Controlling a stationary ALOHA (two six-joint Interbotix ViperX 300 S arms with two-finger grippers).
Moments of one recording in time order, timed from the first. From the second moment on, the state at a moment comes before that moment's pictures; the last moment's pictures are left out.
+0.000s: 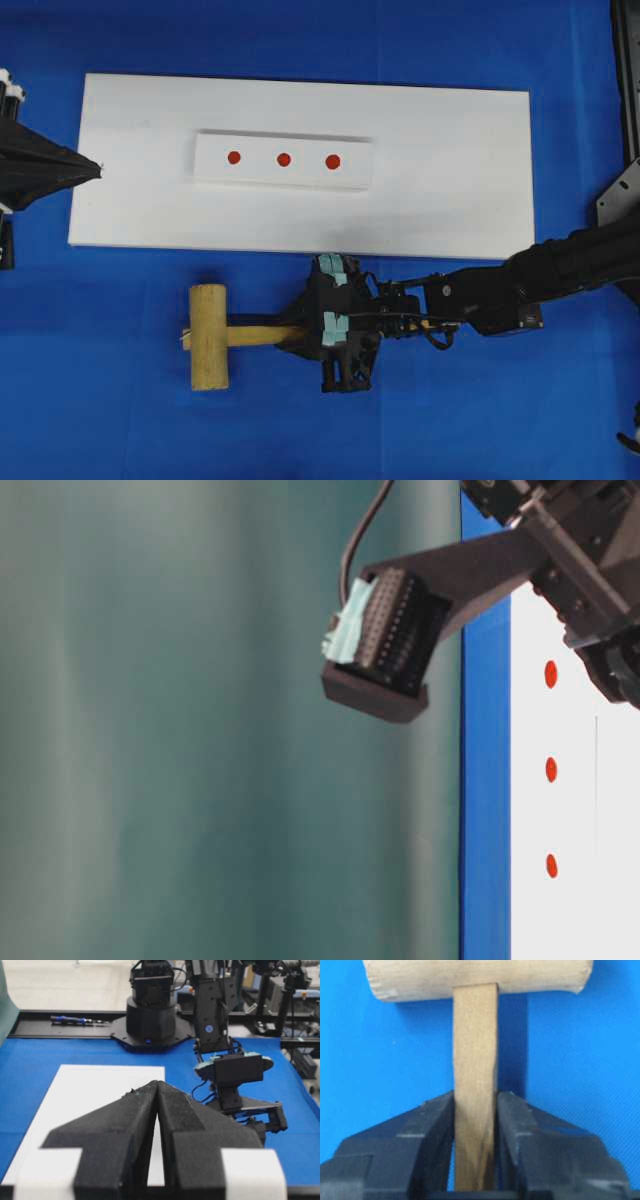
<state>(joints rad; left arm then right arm) -0.02 -0.96 1.21 -0.01 -0.28 0.00 0.28 0.38 0.56 0.24 -0.38 0.19</state>
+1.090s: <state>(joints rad) -0.02 -0.96 1.21 -0.01 -0.28 -0.01 0.22 -0.06 0.60 0.24 -0.22 0.07</state>
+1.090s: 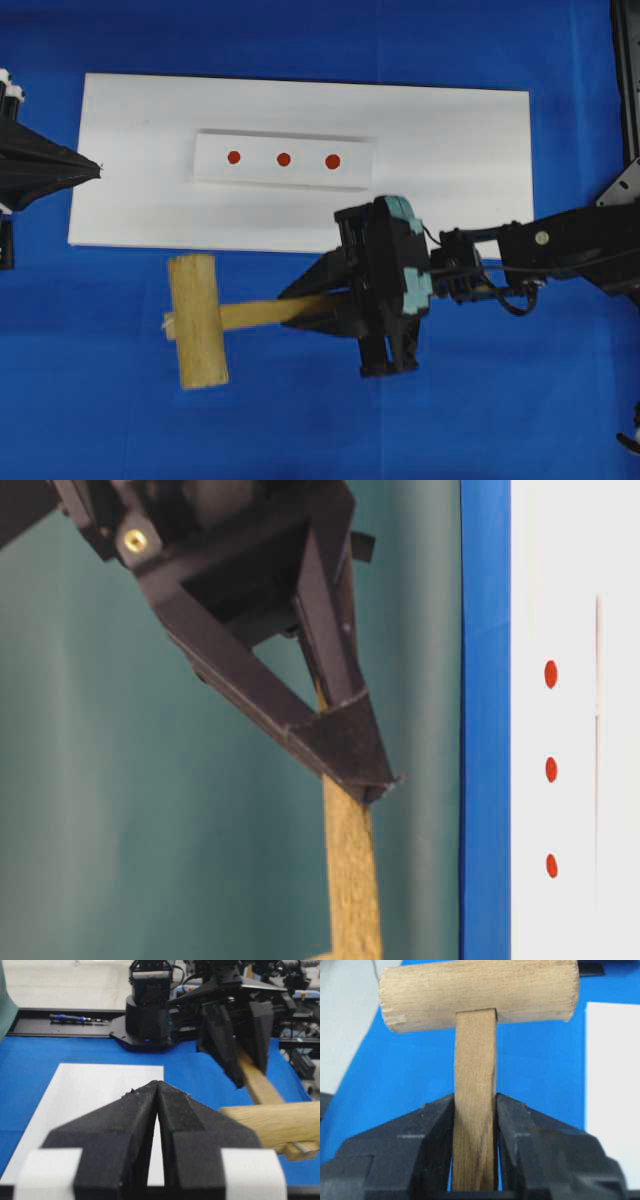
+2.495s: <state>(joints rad) -0.02 -0.96 1.21 -0.01 -0.28 -0.06 -0.02 -0.07 0.65 0.27 -0.56 -1.13</state>
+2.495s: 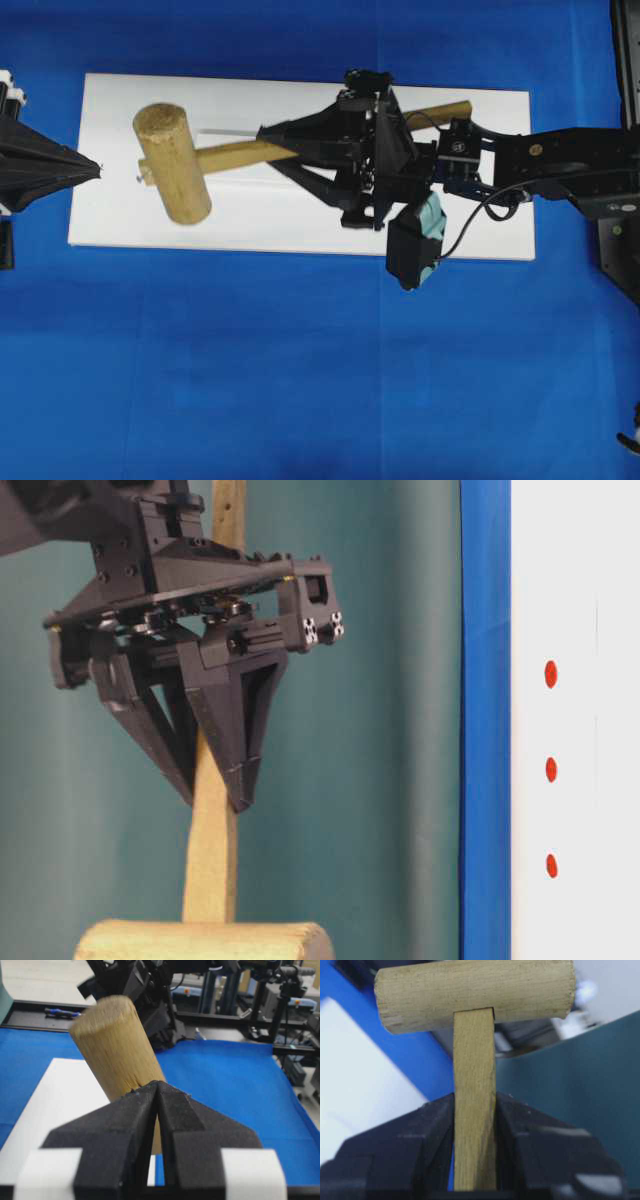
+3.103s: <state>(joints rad) -0.01 -0.96 1.21 -0.01 -0.29 -0.06 -0.01 -0.07 0.65 0.39 -0.60 -1.26</state>
